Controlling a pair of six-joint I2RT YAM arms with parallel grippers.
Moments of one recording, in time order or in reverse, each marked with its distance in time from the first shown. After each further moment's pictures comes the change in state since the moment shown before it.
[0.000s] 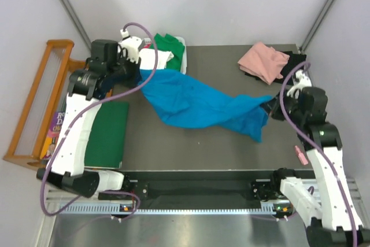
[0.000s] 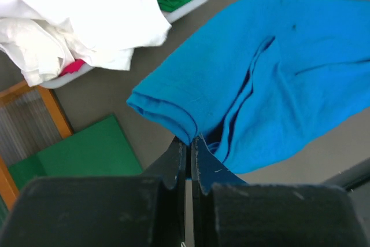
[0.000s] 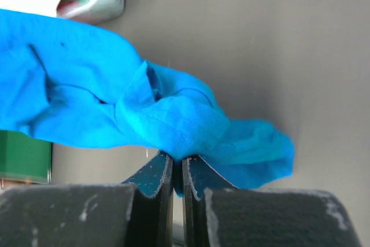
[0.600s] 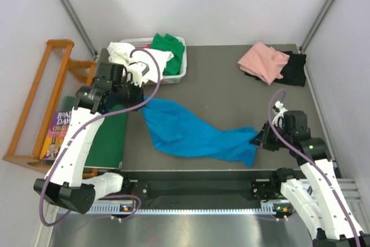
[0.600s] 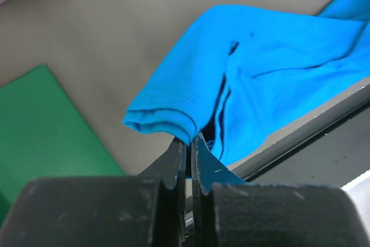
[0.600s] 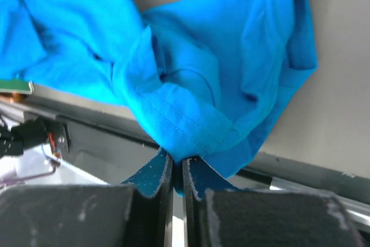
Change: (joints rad) left arm 0.001 -0.205 -0.340 -0.034 0.120 -0.021; right arm 0.124 -0.225 -0.314 -0.264 -0.080 0.052
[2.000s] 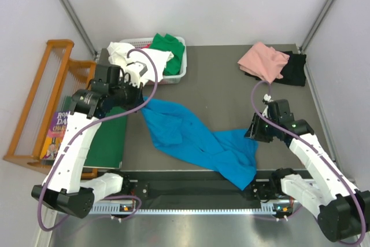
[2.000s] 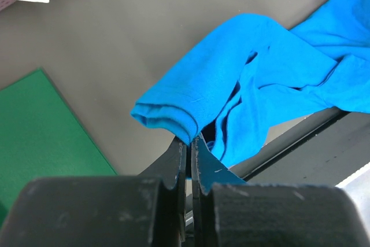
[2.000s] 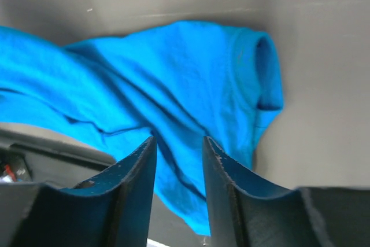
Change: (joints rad) left arm 0.000 -0.030 0.008 -0.003 0.032 -0.019; right arm 0.084 0.308 -0.002 0.180 0.142 0.005
